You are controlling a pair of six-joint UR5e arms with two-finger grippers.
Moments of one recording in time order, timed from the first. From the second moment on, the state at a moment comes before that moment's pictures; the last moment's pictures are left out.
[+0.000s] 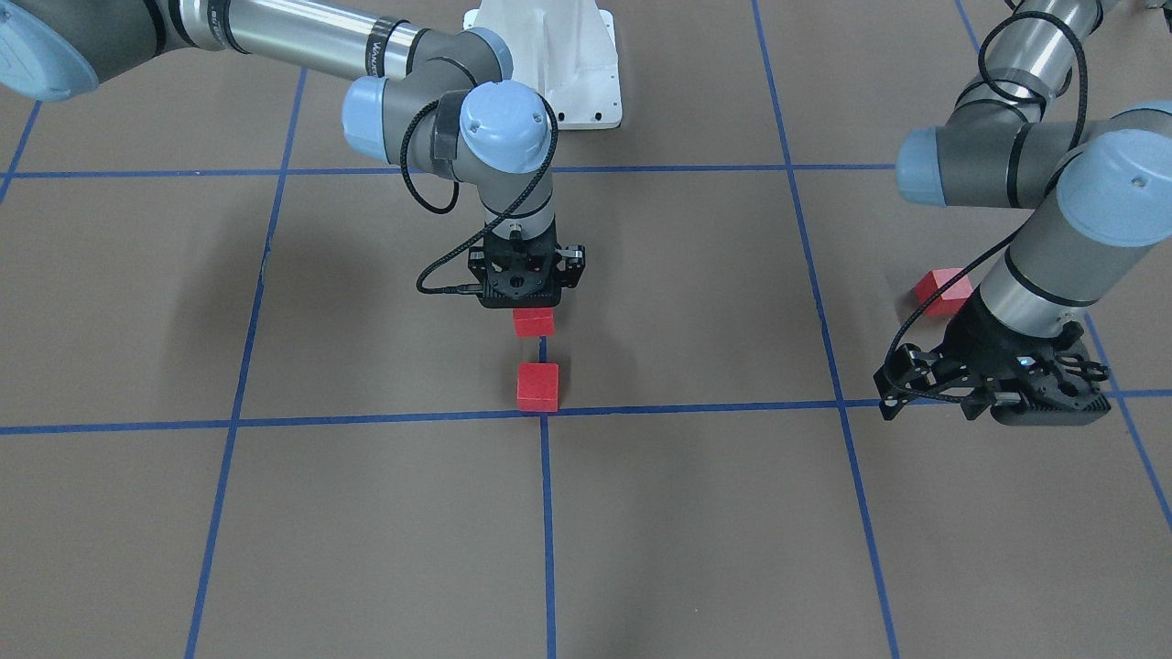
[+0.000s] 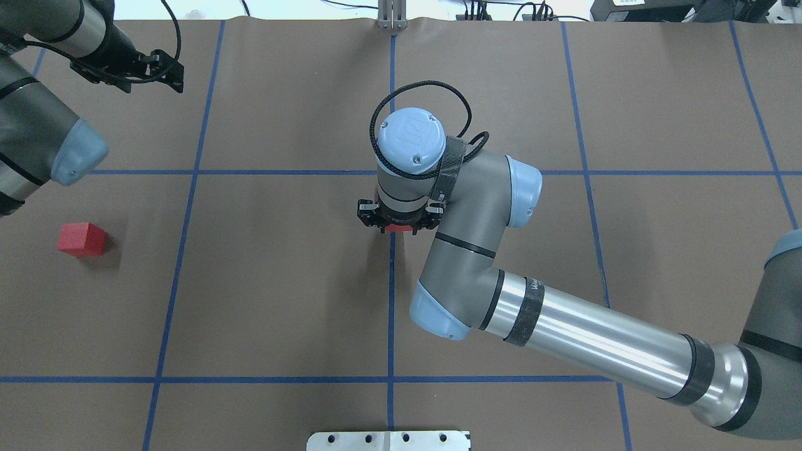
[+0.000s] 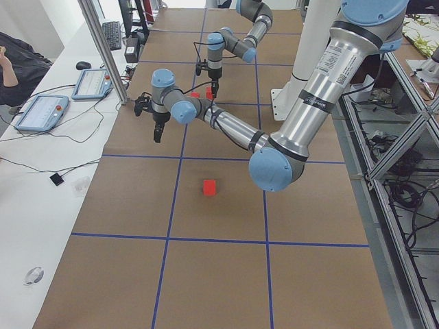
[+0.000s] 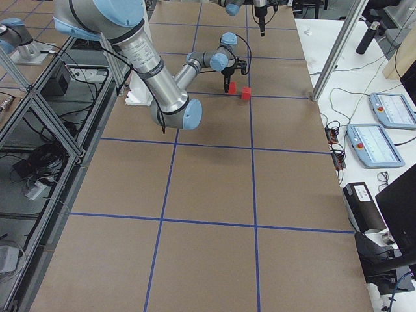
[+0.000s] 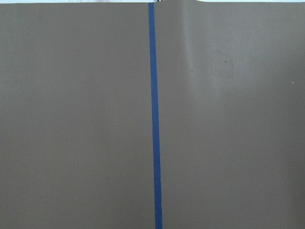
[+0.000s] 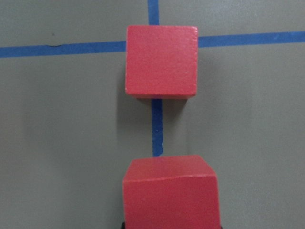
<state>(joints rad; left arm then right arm) -1.06 -2.06 -1.53 -1.84 -2.09 -0.80 0.52 -0.72 1.44 -1.53 1.90 1.24</state>
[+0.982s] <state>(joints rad) -1.06 -2.06 -1.53 -1.84 -2.09 -0.80 0.53 -0.73 1.38 -1.42 1.85 1.24</state>
